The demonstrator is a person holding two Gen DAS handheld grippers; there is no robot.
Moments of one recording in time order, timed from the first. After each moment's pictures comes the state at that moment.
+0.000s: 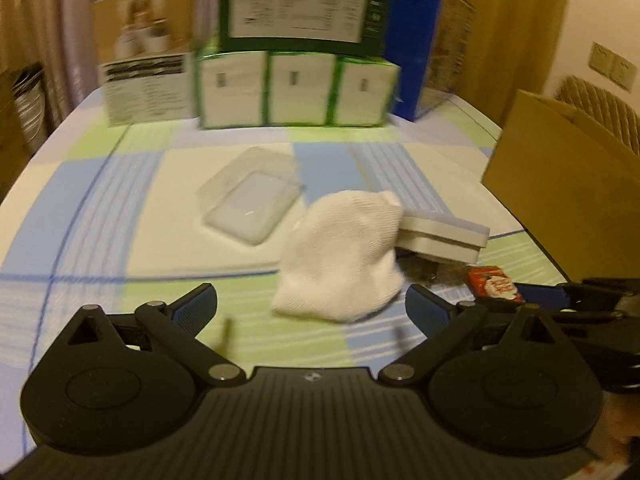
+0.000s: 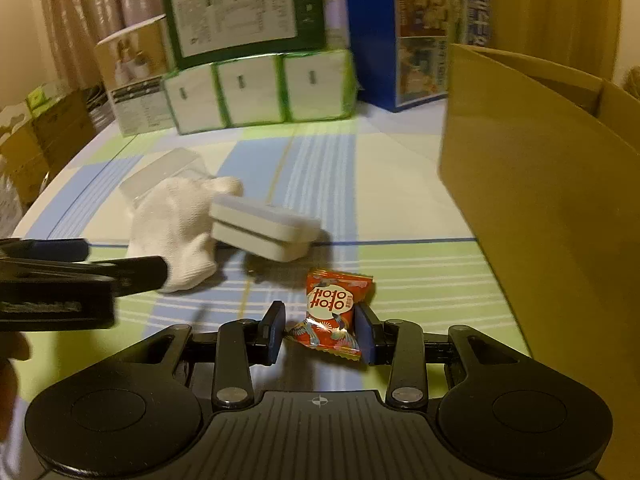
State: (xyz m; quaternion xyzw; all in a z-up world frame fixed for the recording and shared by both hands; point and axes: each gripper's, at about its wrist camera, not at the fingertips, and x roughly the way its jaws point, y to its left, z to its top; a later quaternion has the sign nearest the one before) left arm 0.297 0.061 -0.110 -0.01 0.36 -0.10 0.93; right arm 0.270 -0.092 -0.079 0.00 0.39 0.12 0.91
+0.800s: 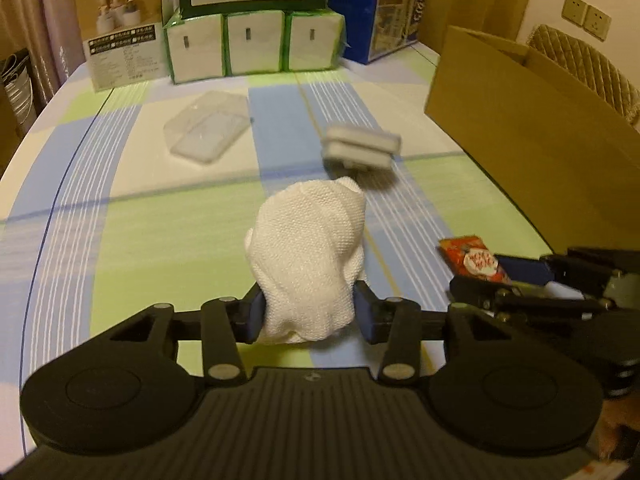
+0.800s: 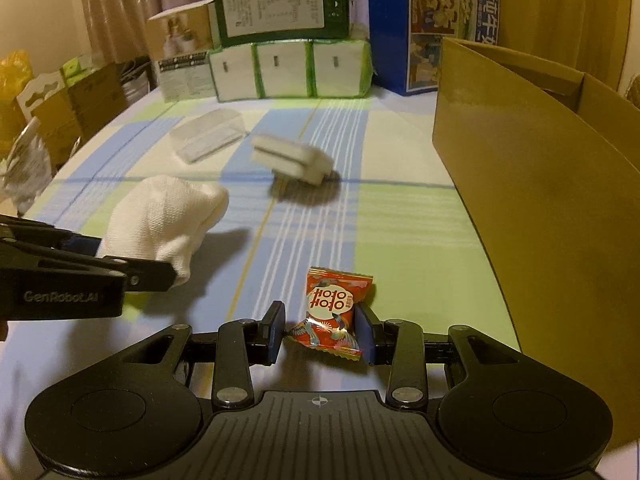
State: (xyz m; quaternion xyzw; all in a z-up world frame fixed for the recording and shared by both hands) left arm 0.218 0.023 -0.094 0.01 0.43 -0.10 0.90; right arm 0.190 -0.114 -0.074 -0.04 0.40 0.16 0.90
